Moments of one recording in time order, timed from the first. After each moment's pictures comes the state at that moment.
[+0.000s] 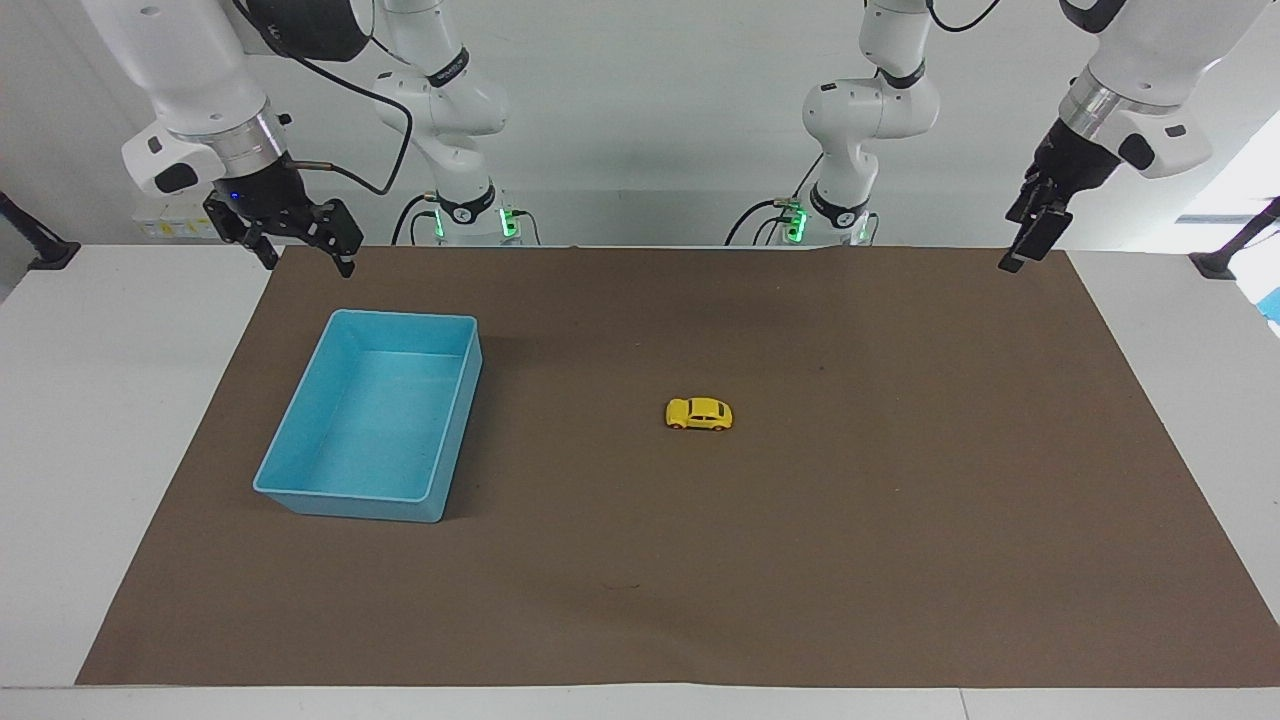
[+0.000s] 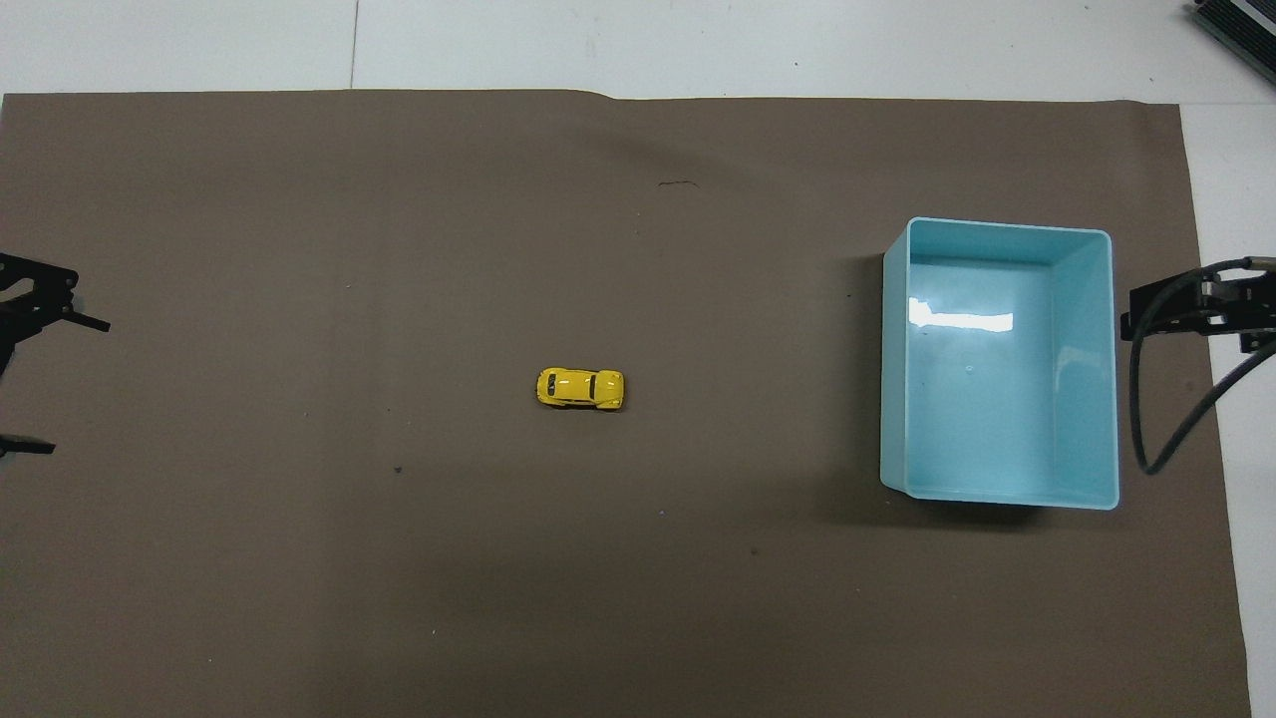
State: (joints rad) left arm 0.00 -0.12 -0.04 -1.65 -0.05 1.49 -1.26; right arm -0.12 0.01 0.08 -1.54 -0.03 1.53 0.09
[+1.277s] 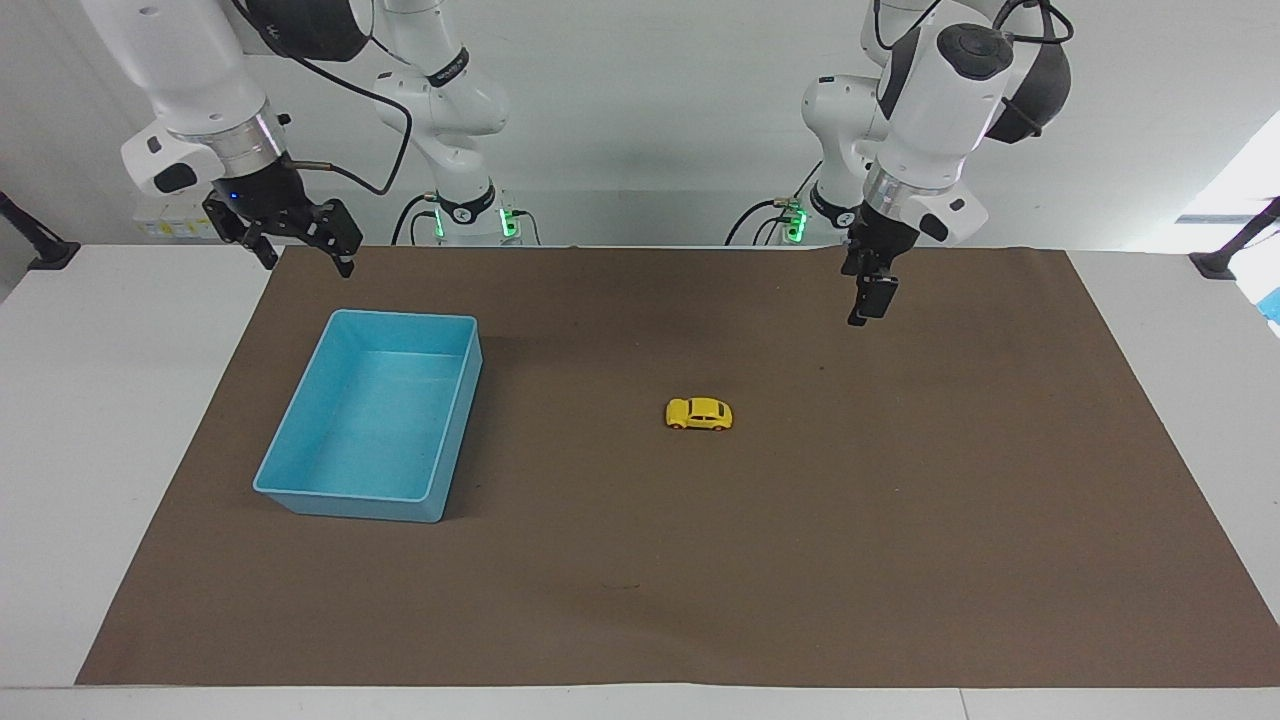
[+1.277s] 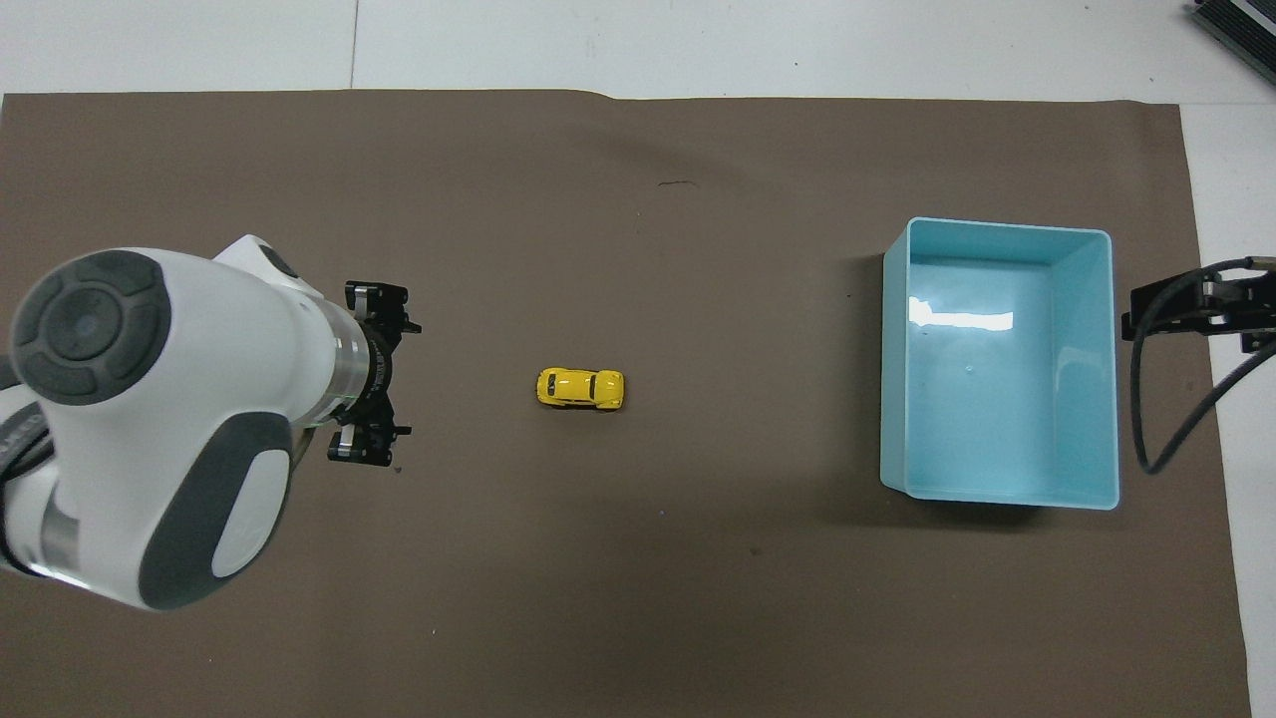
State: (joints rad) left arm -0.35 -0.04 -0.08 -1.95 -0.07 2.01 -1.83; right arm -0.12 0.01 0.08 -1.54 -0.03 1.53 0.09
